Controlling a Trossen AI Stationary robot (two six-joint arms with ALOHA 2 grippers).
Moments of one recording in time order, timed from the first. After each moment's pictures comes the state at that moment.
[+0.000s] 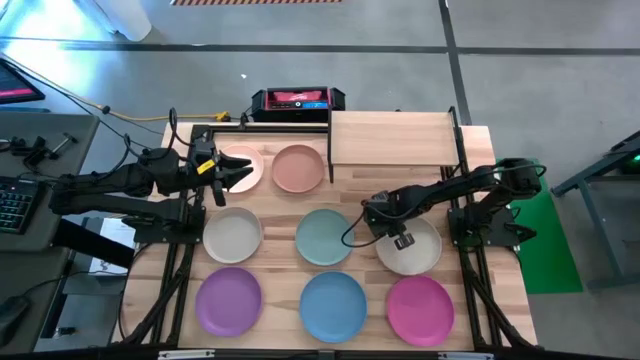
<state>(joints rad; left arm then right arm) 0.04 0.56 0.72 -0.27 -0.27 -0.35 0.03 1.59 0.83 -0.69 0.05 -0.43</state>
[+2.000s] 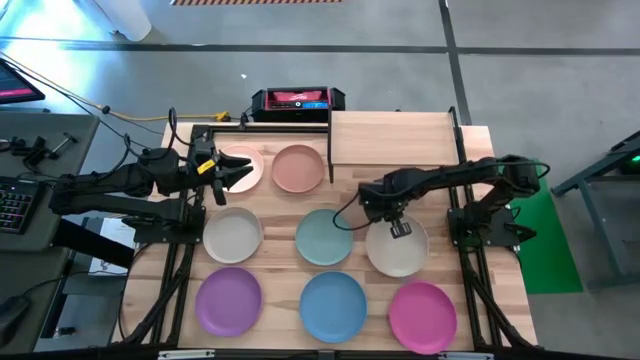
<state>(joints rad) 0.04 0.56 0.72 -0.26 -0.29 -0.36 -0.07 1.59 1.06 -0.99 0.02 -0.38</state>
